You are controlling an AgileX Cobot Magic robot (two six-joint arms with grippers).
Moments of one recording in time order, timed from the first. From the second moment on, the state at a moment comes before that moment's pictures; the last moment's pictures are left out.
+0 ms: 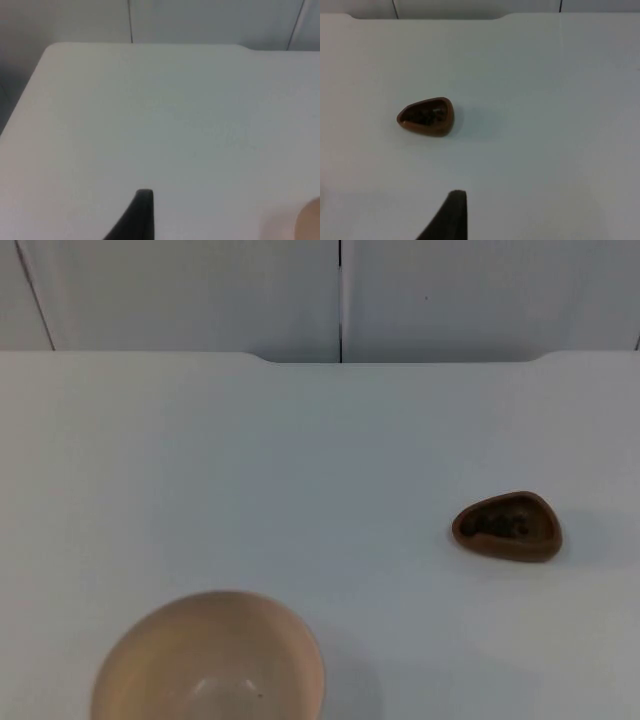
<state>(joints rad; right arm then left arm) 0.04 0.00 -0.52 0.06 1.09 -0.03 0.02 0.10 -0.63 -0.04 1.06 -0.01</state>
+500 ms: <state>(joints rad) 0.04 0.00 -0.52 0.06 1.09 -0.04 0.02 0.27 -0.63 -0.19 1.05 -0.01</state>
